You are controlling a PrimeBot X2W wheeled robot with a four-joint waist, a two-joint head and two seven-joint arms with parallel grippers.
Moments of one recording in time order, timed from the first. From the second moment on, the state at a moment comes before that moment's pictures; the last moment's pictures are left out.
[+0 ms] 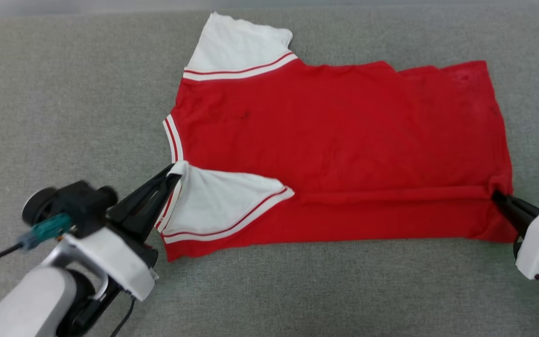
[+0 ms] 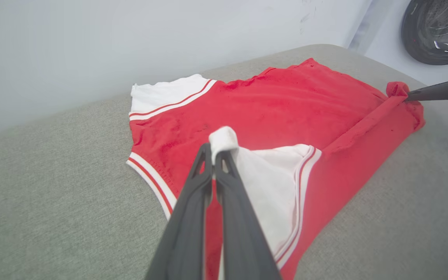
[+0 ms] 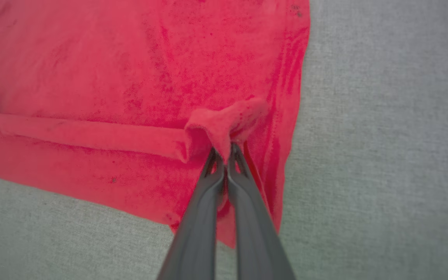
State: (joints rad) left arm -0.29 0.72 -0.50 -0.18 -0.69 -0.07 -0.03; right arm -0.21 -0.50 0.07 0.03 0.65 0.13 0.52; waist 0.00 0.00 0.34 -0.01
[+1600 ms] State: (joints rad) left arm -0.25 0.61 -0.61 -0.02 -0.67 0.24 0.32; right arm -0.09 -0.25 -0.14 -0.19 0.27 0.13 0.78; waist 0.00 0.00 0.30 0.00
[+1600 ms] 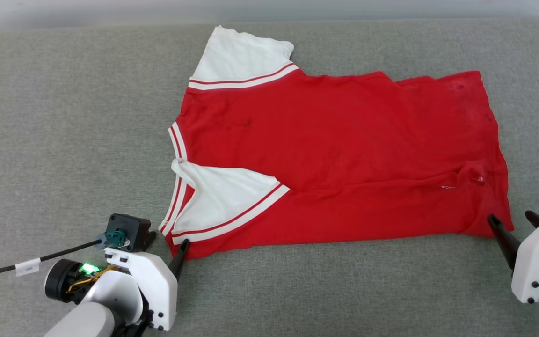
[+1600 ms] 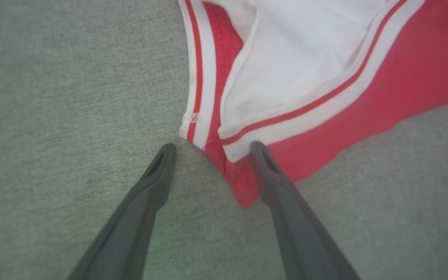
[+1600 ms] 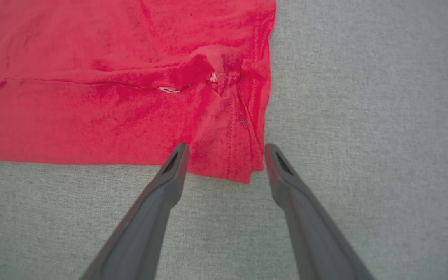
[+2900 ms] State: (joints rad) left arm -0.28 0.64 -0.65 -0.24 -0.60 0.29 0.35; right arm -0.22 -0.31 -0.14 0.11 0.25 0.13 0.83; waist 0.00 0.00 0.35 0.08
